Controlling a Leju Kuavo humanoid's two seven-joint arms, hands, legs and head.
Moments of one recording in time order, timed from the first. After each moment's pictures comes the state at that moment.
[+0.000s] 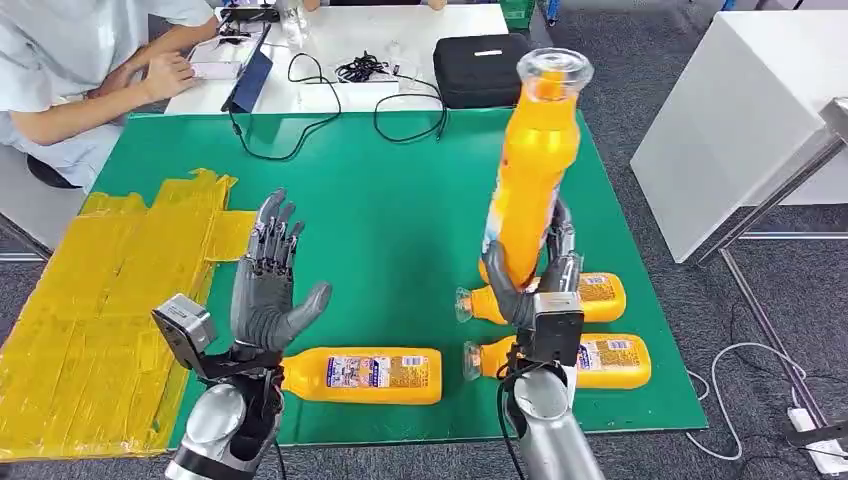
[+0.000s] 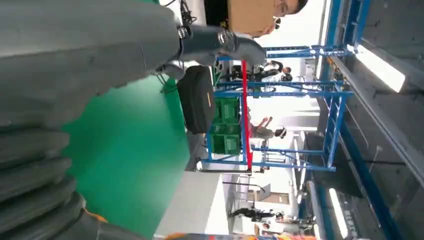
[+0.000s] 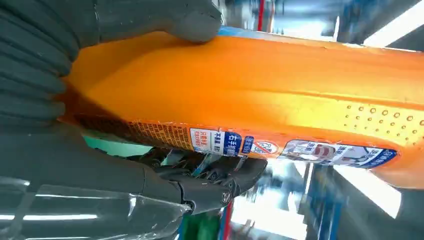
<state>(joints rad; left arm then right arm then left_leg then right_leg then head) -0.11 -0.12 -0.39 -1.57 0.11 0.11 -0.47 -0.18 0.19 0.29 -1.40 0.20 -0.41 -0.54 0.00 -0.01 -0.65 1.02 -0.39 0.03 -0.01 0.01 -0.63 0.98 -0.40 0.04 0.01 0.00</state>
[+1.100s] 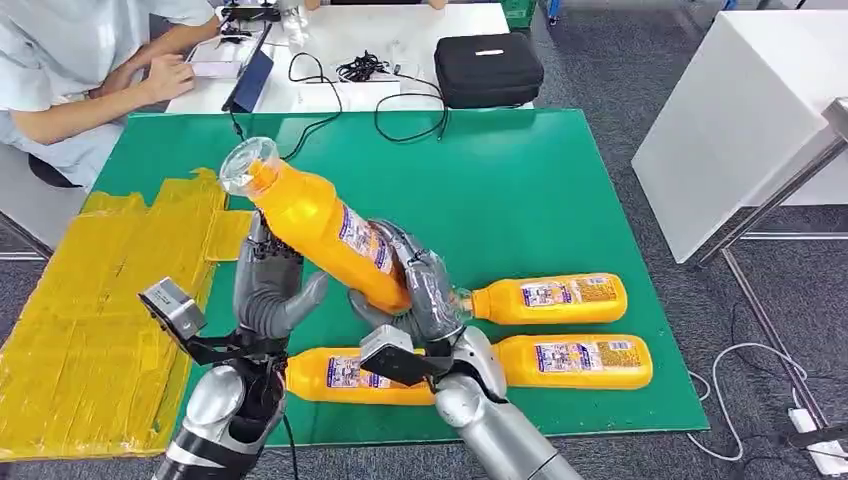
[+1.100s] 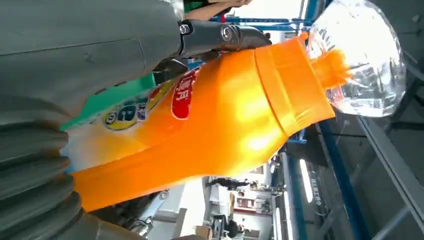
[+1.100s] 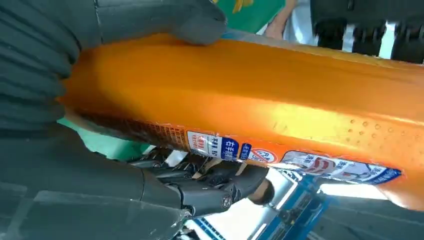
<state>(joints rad) -0.18 -0.11 -0.43 -1.57 0.19 0.03 -0.47 -0.35 0.21 0.62 -1.11 0.55 -0.41 -0.48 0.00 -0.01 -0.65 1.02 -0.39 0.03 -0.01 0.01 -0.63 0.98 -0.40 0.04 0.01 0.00</state>
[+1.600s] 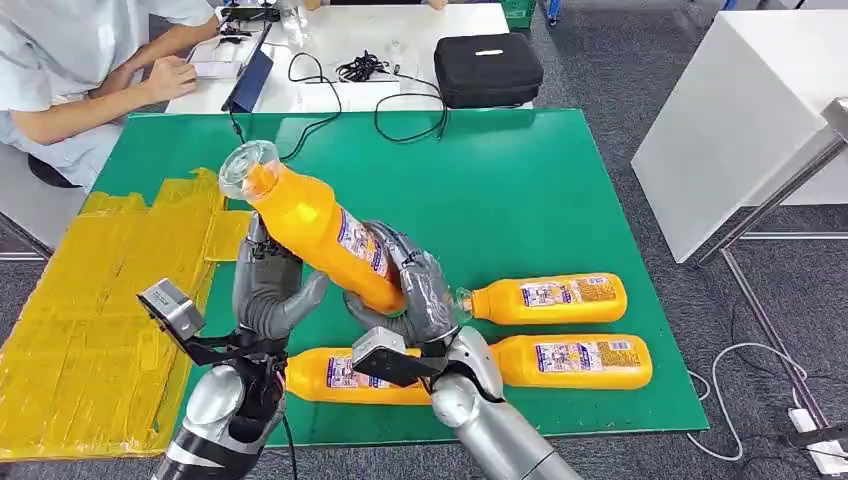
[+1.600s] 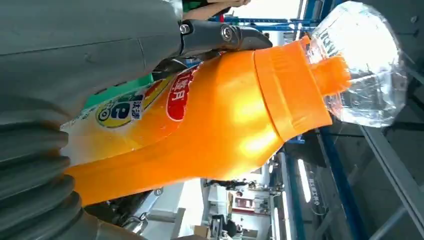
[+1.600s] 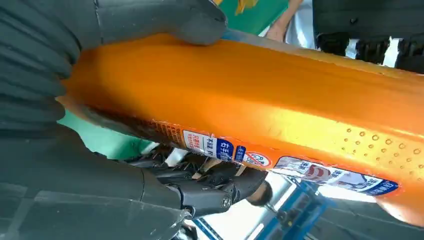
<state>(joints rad) -0.18 -0.11 -0.42 -1.57 0.20 0.03 -0.47 -0.36 0.21 0.64 -1.09 0.58 -0.43 -0.48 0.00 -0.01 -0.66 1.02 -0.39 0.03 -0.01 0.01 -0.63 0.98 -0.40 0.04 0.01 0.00</state>
